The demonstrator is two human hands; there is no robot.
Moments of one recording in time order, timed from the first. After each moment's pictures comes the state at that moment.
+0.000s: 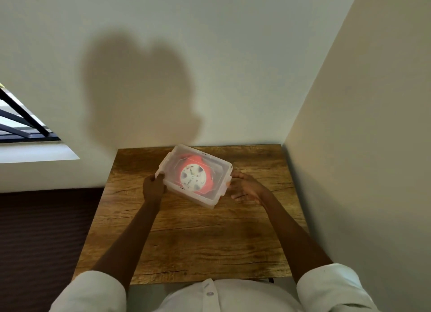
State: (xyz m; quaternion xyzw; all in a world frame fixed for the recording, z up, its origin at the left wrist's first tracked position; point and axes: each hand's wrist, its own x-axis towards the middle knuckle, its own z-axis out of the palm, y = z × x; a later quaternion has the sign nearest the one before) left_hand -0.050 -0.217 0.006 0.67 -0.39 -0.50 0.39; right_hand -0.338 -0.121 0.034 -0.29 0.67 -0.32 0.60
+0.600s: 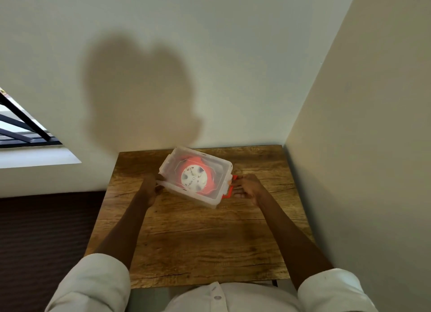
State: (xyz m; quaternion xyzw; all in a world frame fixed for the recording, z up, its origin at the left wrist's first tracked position) left_hand -0.028 -0.250 0.011 0.61 -0.35 -0.64 0.31; right_hand -0.329 -0.130 0.028 -0.22 0.69 -0.39 0.56
